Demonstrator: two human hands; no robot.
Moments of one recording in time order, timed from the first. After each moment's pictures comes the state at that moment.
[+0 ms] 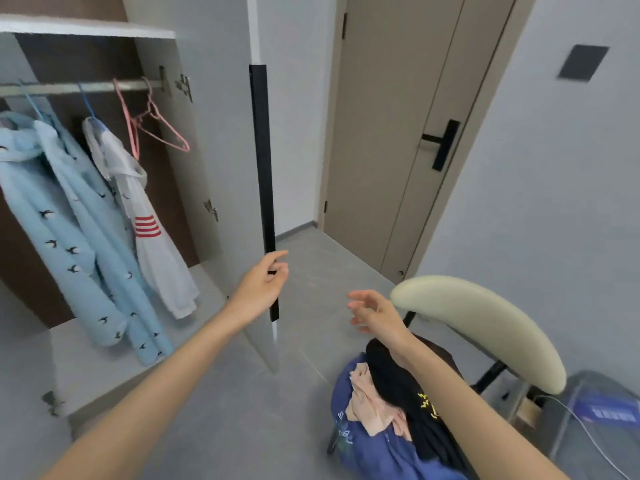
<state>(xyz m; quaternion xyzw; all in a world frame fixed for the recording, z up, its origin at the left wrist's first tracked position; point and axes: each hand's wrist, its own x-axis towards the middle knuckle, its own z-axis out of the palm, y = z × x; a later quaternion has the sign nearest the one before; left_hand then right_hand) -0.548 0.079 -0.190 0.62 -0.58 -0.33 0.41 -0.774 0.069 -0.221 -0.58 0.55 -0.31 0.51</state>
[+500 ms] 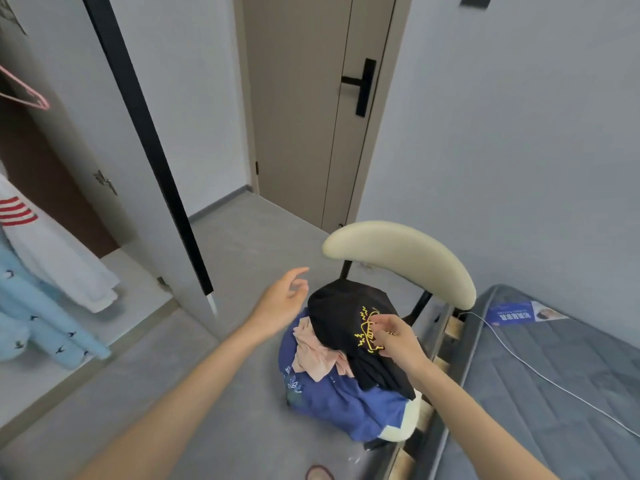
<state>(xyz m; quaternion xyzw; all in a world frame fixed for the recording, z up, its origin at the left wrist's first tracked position) -0.704 0.079 -0.281 0.56 -0.65 -0.44 0.28 -0.930 0.145 -0.316 -0.45 0.70 -0.33 0.45</state>
